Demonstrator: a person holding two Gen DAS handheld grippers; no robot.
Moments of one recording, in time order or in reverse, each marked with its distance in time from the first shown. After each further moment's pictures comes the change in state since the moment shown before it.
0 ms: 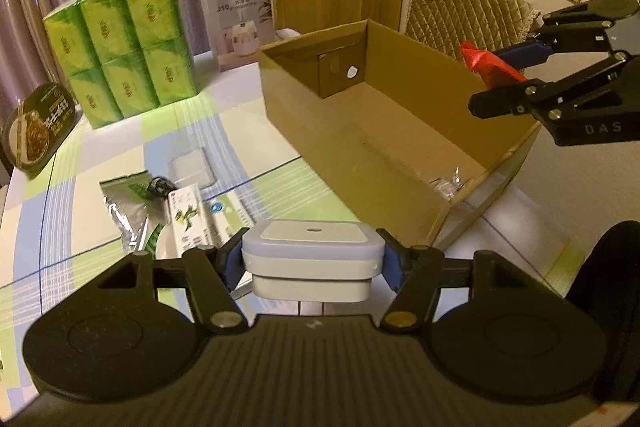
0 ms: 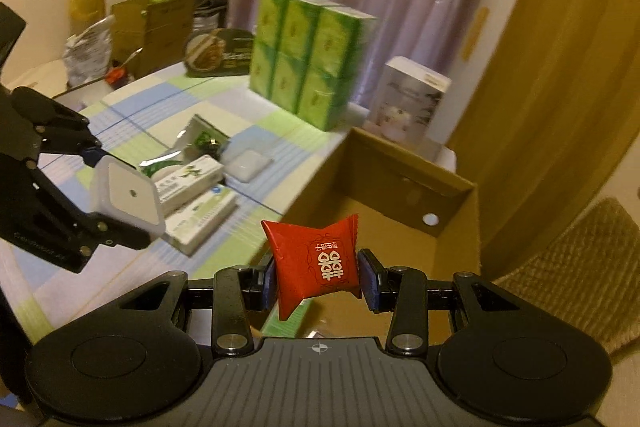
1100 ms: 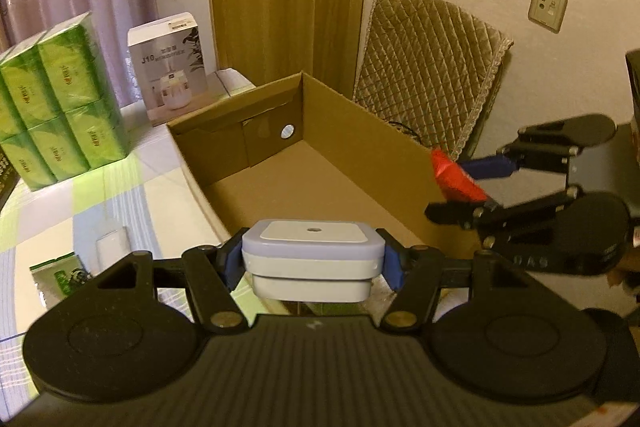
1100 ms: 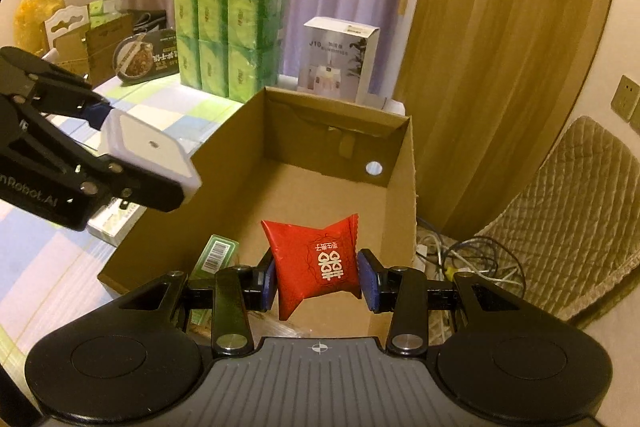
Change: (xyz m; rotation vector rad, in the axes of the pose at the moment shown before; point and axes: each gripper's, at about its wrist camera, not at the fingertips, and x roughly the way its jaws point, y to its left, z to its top) left arm 0.056 -0.060 0.094 0.017 -0.044 -0.104; right arm 0.024 -0.083 -0.049 0.187 0.028 -0.040
